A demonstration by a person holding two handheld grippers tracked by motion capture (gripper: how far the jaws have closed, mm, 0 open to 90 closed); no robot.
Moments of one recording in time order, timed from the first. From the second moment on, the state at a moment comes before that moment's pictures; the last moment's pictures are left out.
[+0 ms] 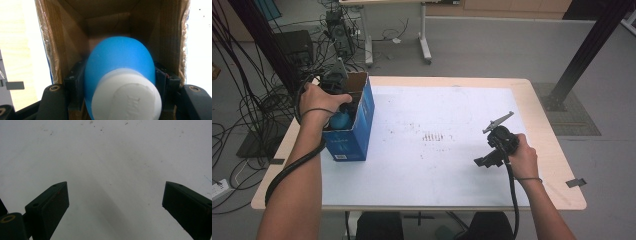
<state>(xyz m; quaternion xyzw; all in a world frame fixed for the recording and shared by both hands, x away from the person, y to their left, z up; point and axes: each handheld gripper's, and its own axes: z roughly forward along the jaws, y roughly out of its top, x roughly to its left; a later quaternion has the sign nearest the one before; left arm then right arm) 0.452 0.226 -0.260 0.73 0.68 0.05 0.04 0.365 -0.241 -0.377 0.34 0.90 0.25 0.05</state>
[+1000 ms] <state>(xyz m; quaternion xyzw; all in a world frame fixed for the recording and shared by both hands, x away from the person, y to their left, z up) 0.453 0.226 -0.260 0.73 0.68 0.05 0.04 0.365 -0.242 -0.377 0.34 0.90 0.25 0.06</state>
